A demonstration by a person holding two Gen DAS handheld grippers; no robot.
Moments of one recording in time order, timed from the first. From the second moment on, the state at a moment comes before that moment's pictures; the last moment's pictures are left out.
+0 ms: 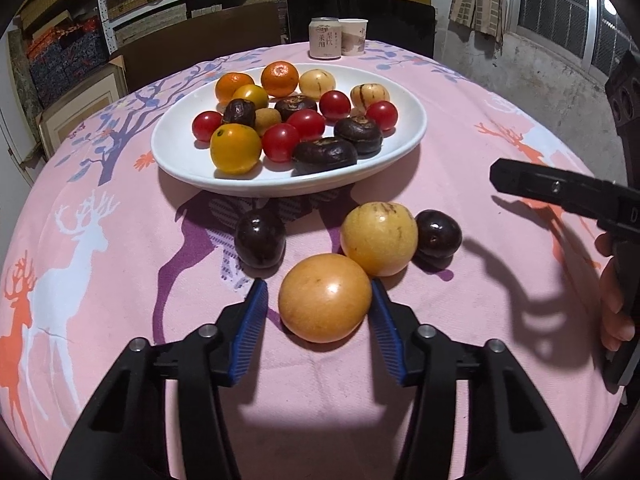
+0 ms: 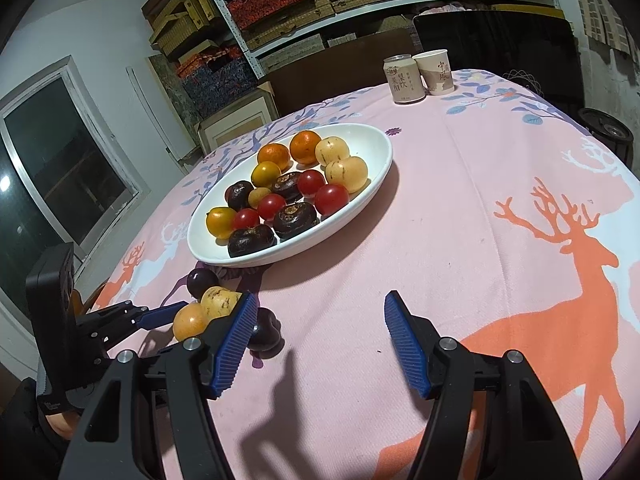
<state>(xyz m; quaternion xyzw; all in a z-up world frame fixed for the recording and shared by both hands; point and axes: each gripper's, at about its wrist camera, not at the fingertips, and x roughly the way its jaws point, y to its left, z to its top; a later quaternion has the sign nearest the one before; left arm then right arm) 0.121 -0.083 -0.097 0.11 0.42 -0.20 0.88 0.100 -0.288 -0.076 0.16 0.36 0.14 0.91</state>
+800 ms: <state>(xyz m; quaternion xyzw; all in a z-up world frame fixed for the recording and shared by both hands) 0.117 -0.049 -0.078 0.04 0.39 -0.19 0.90 0.092 -0.215 -0.074 -0.03 0.40 0.18 0.90</state>
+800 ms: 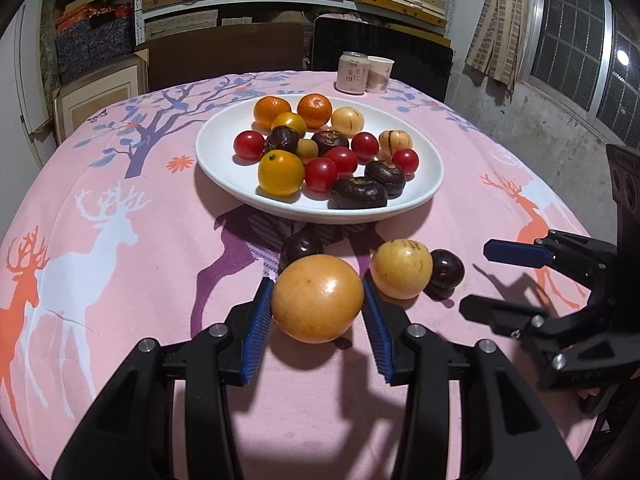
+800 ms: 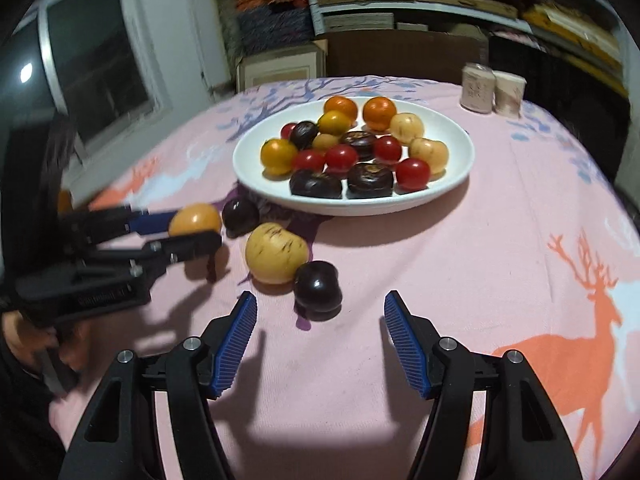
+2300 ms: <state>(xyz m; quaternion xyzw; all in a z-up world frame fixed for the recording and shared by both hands) 0.100 -0.045 -0.070 0.04 0.39 -0.17 0.90 0.063 -0.257 -0.059 0.06 0.40 0.16 0.90</state>
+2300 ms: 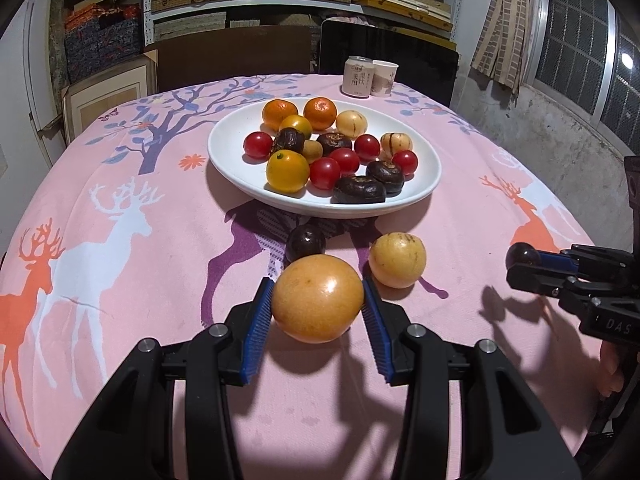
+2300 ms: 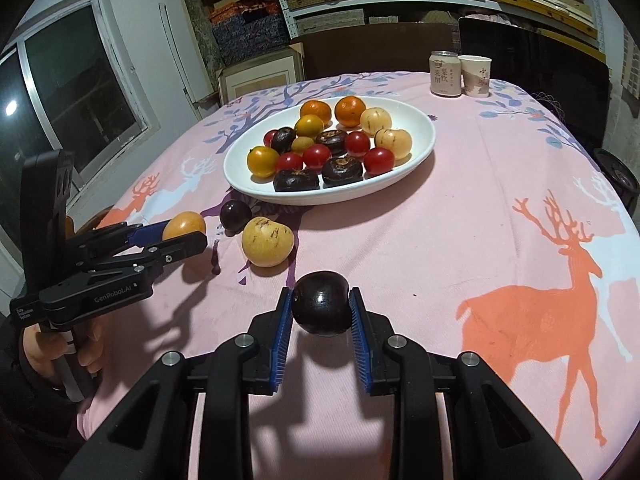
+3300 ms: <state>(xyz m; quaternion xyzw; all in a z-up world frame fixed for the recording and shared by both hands) 0.246 -0.094 -0.028 0.07 0.38 -0.15 0.91 0.242 -0.244 -0.007 0.09 0.37 0.17 0.91</state>
